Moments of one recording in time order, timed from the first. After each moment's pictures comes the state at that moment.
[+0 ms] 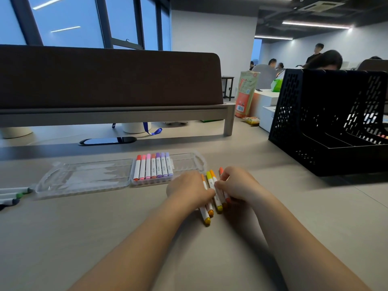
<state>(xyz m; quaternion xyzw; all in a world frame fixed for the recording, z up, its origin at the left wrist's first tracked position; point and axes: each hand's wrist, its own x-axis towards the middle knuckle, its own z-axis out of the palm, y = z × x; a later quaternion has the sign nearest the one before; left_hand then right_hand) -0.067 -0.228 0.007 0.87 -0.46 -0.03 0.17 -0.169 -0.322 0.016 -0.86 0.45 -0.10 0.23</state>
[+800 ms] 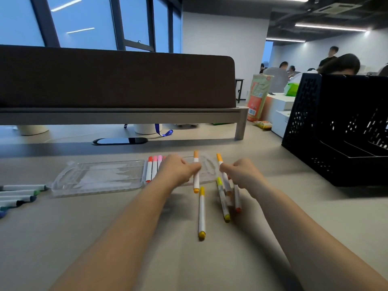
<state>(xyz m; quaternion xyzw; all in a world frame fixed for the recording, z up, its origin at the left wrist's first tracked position) -0.012 -0.209 0.042 0.80 -0.36 -0.18 0.44 -0.140 -0.328 0.034 -0.78 0.44 -0.20 0.39</state>
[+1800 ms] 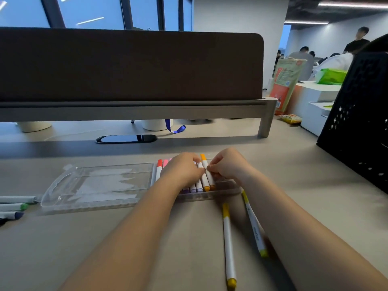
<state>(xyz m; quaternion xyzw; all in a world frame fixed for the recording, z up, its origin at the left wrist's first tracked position) 0.065 -0.256 0.013 0.86 -0.42 -0.09 0.27 -0.023 -0.358 0.020 -0.84 0.39 -0.13 0.35</state>
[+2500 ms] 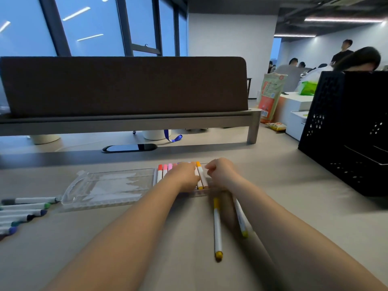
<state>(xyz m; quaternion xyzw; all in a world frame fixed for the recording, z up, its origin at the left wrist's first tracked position) 0.048 -0.248 0.019 0.87 -0.47 -0.08 0.16 -0.047 -0.344 0.012 -0.89 0.36 -0.15 0.24</state>
